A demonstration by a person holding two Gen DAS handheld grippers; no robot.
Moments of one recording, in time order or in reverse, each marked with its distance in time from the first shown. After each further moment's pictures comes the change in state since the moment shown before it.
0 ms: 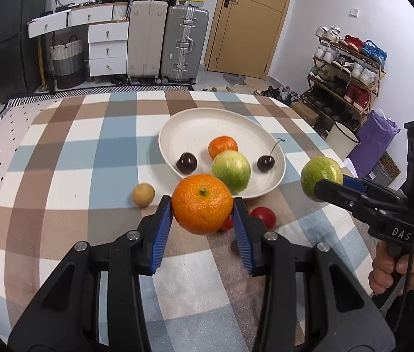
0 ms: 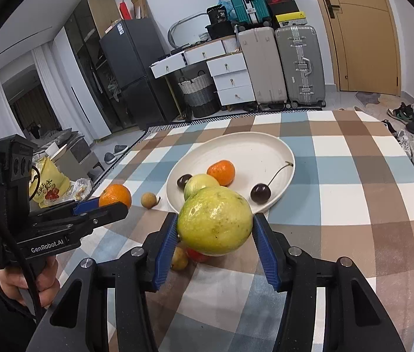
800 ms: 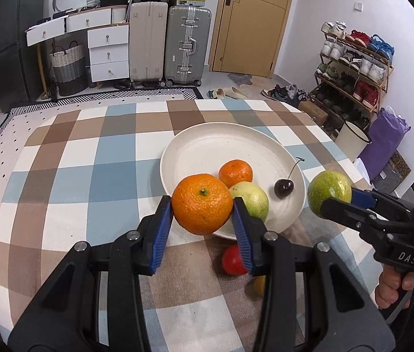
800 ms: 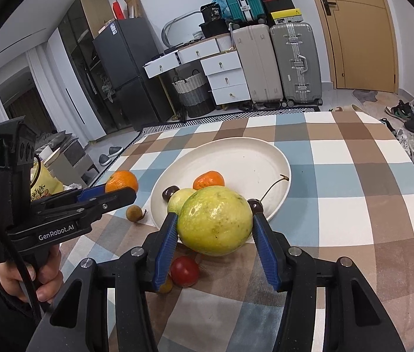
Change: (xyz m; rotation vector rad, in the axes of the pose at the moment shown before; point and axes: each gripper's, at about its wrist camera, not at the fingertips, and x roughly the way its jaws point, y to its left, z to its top) left arm 0.046 0.001 0.040 0.029 0.016 0.043; right arm 0.025 -0.011 0.017 0.014 0.013 -0.021
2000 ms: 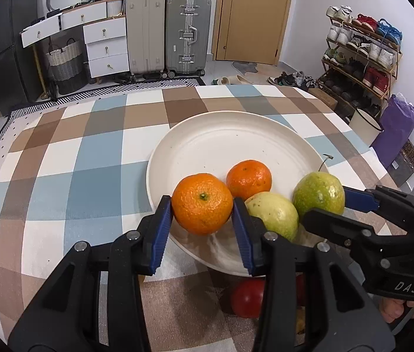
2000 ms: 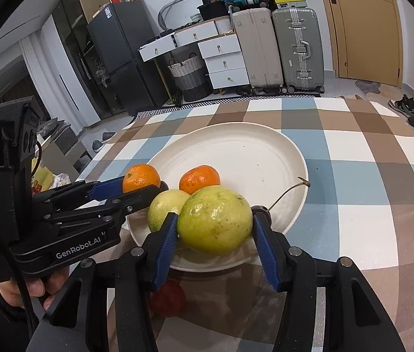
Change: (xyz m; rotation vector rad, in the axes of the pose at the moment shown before) left arm 0.074 -0.005 0.012 0.038 0.050 0.041; right arm 0.064 -0.007 0.014 -0.015 0.083 -0.022
